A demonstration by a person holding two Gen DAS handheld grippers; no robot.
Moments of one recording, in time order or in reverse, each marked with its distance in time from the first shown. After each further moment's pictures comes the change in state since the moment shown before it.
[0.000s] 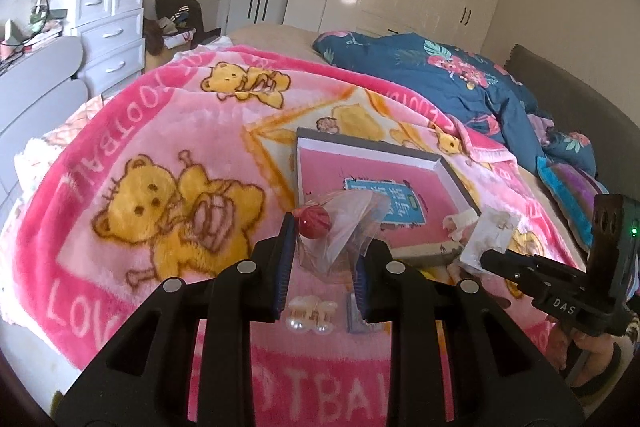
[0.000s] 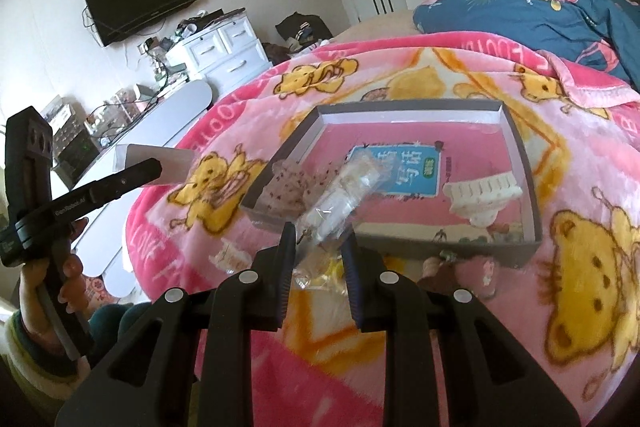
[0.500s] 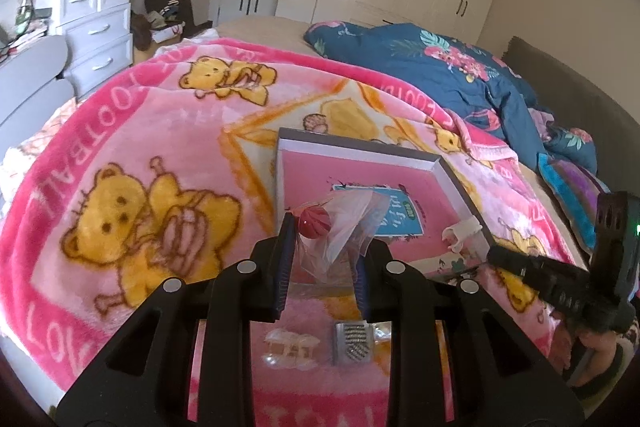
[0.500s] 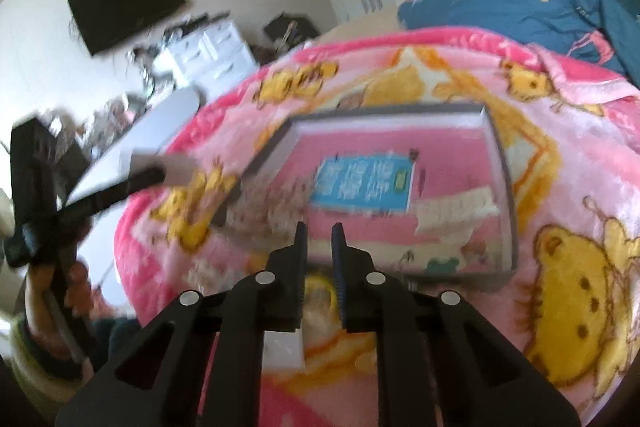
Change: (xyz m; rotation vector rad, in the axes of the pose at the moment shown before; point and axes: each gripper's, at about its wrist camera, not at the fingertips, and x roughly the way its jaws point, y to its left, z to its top) left arm 0.043 -0.017 0.015 0.019 0.042 -0.024; right arm 0.010 -0.037 0.011 0.028 0.037 -0.008
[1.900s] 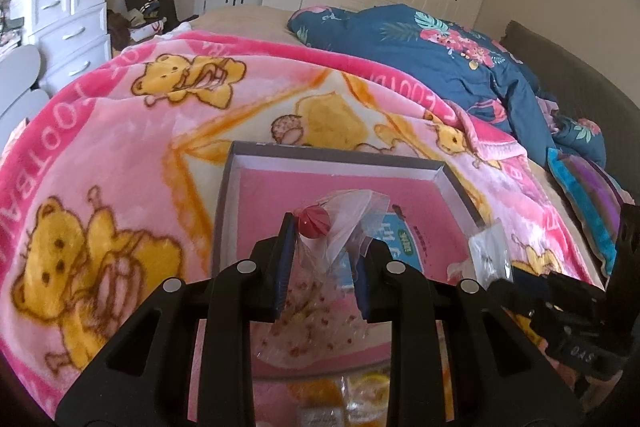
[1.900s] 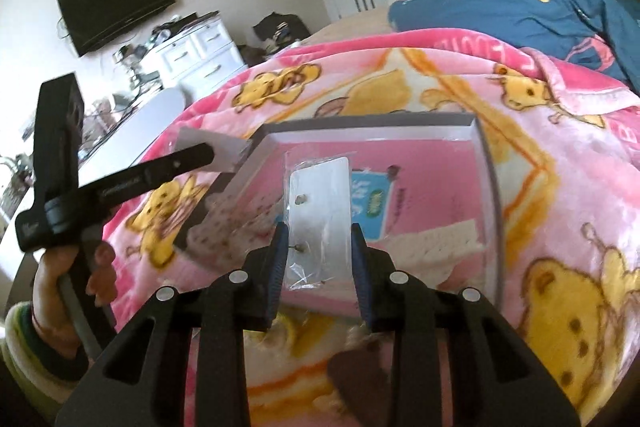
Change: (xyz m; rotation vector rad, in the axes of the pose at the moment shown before) left arm 0.085 -0.031 0.034 0.034 0.034 -0.009; right arm 0.024 -0.030 0.032 0.008 -0.026 -0.044
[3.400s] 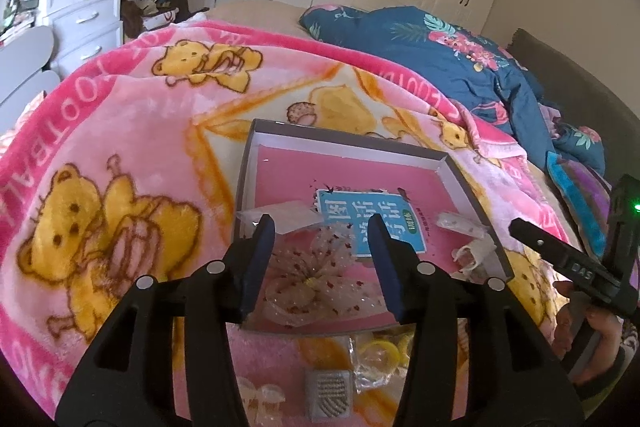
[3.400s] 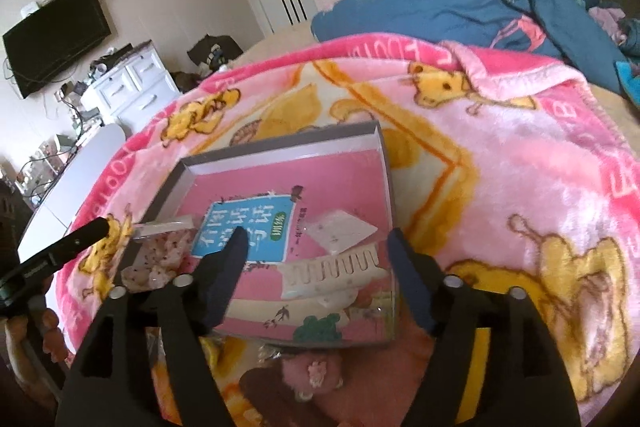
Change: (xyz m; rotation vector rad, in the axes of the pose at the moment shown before) left arm -0.028 0.014 -0.024 -0.050 0.002 0.007; right arm -0.021 -0.049 0.001 0.124 -0.064 -0.188
